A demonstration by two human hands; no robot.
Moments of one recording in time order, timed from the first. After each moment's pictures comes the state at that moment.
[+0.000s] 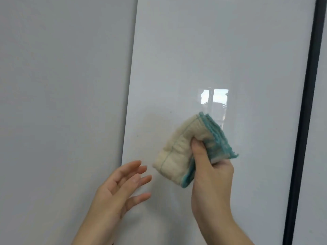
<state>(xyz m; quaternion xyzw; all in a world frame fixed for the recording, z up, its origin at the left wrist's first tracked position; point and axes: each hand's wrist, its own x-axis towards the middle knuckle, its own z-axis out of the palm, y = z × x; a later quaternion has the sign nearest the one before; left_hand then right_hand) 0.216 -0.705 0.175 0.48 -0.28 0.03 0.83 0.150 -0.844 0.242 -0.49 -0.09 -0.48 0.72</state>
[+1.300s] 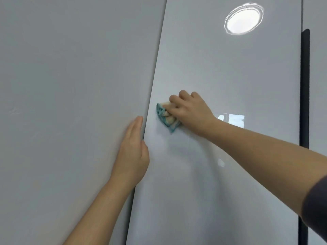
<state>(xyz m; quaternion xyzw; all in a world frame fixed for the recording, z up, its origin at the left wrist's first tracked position) 0.237 -0.702 0.281 0.69 -0.25 0.50 0.46 0.242 -0.881 0.425 -0.59 -0.23 -0.63 -0.45</state>
